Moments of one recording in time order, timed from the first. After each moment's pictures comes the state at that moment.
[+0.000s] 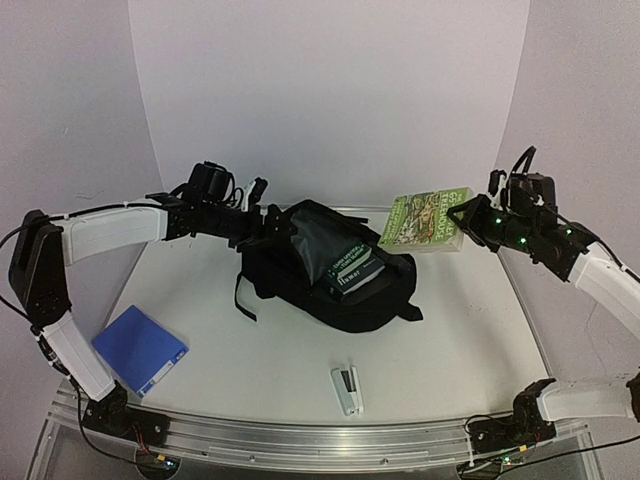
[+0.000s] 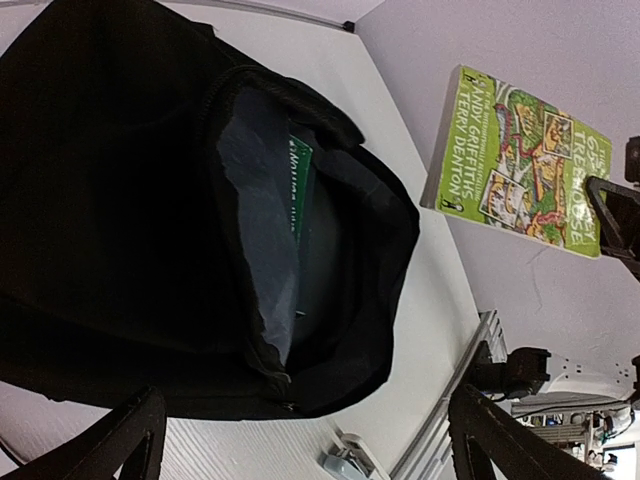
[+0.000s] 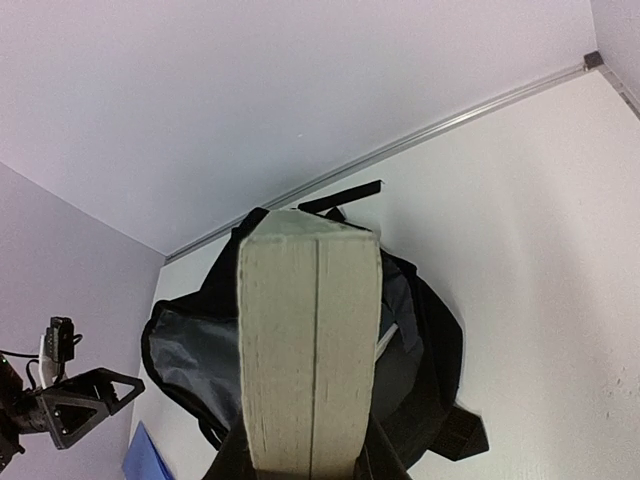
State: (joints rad) left arm -0.57 1.65 1.28 -0.23 0.53 -0.55; right arm 0.41 1.08 1.02 -0.35 0.00 0.74
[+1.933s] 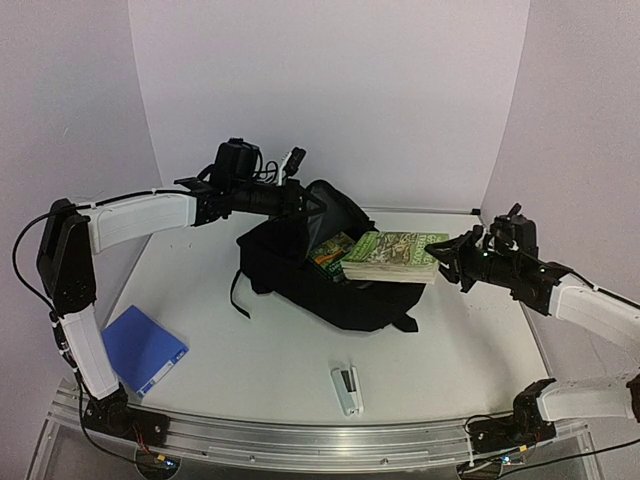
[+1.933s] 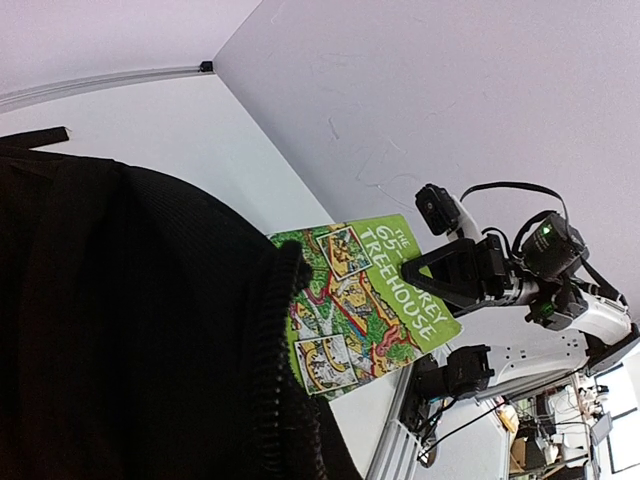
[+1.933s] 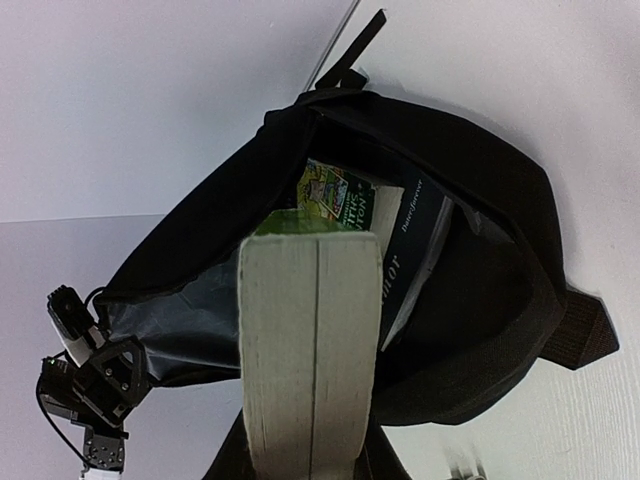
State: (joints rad) left arm -0.66 1.81 1.53 -0.06 0.67 -0.56; right arm 0.41 1.07 0.70 -0.05 -0.27 1.28
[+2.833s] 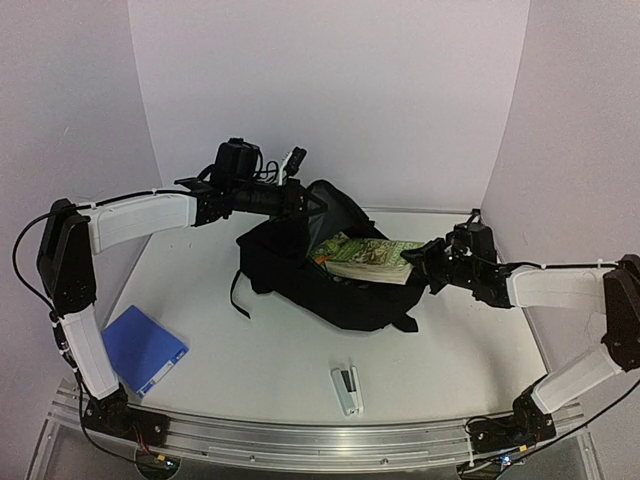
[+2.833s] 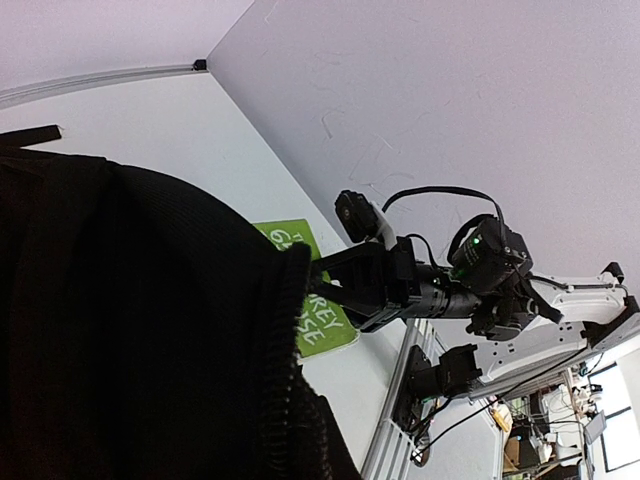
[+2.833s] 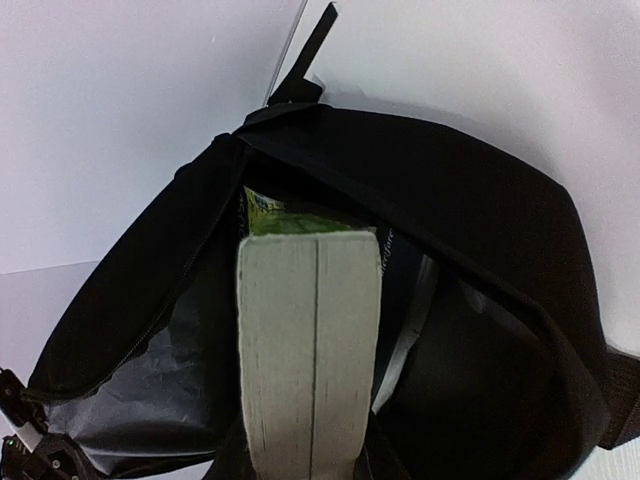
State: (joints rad) left arm -0.67 1.81 1.53 -0.05 0.69 -0.58; right arm 0.48 1.42 0.72 0.25 -0.14 1.39
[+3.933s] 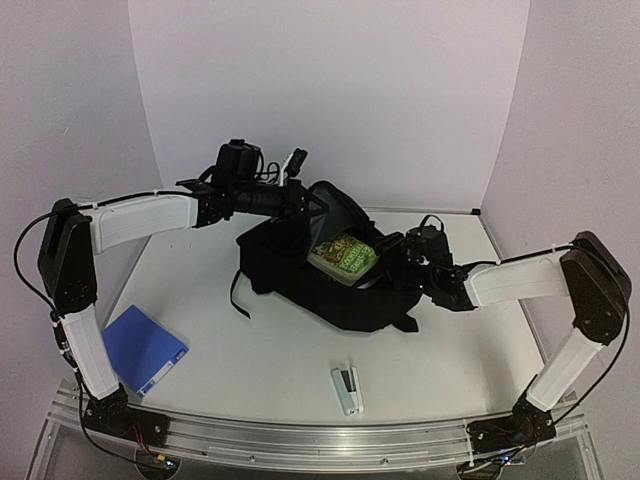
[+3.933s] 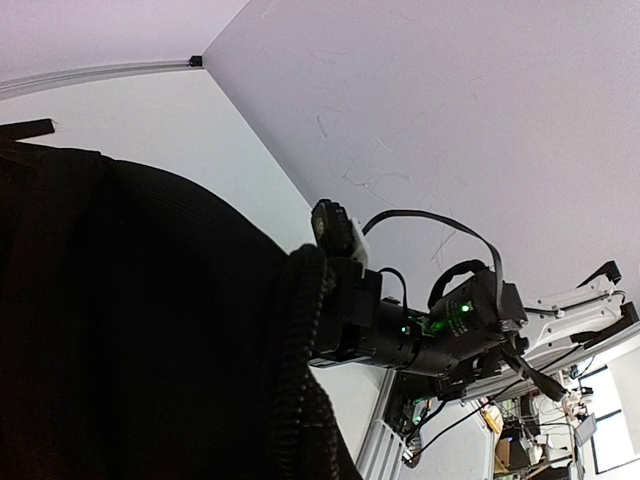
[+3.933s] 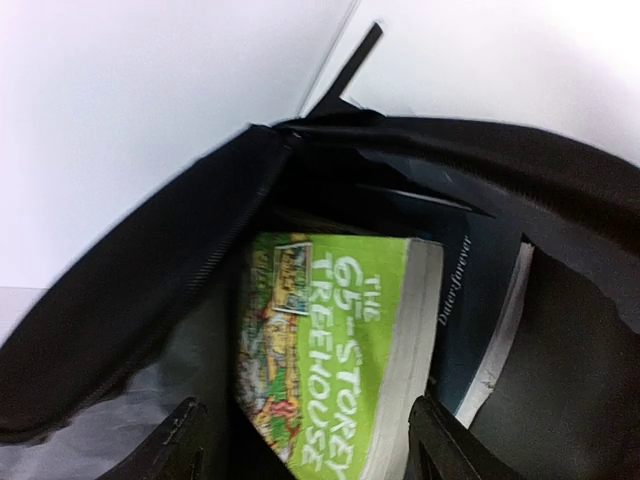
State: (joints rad) left arm -0.67 1.82 1.52 -0.03 0.70 -0.60; right arm 0.70 1.66 0.85 0.40 0.23 1.40
